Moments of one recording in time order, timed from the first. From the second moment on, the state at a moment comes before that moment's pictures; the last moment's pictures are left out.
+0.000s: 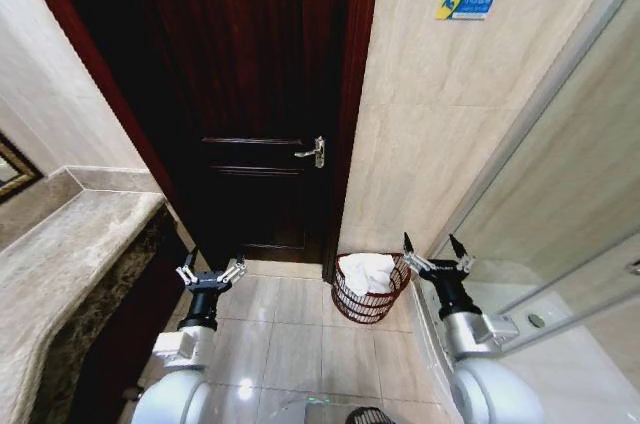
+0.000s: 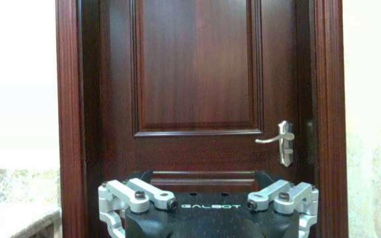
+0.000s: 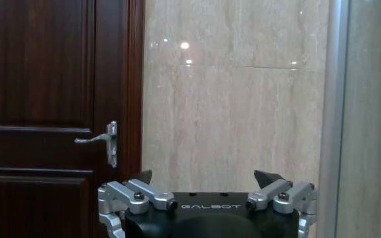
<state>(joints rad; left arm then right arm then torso) 1.83 -1.48 -0.64 -2.36 -0.10 -0.09 -0.06 -1.74 1.51 0.61 2.42 0.07 -0.09 0.00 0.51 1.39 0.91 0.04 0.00</state>
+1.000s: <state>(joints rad) 1.79 -1.48 -0.60 -2.32 -0.06 -0.03 -0.08 -1.79 1.52 0.62 2.32 0.11 0.04 -0.01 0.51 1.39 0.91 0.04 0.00</state>
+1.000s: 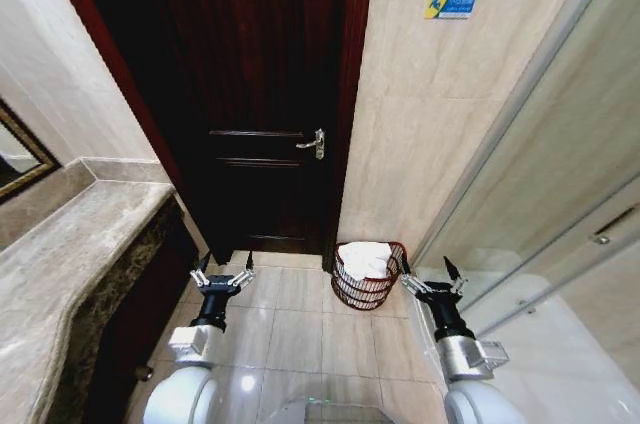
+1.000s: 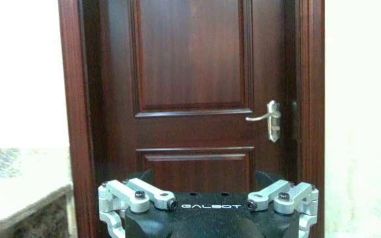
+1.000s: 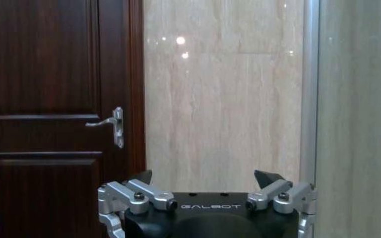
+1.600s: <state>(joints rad) 1.76 -1.49 -0.58 -2.36 -0.04 -0.09 -0.14 -1.79 1.53 0.62 2.40 0.10 0.02 -0.01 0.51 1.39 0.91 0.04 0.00</state>
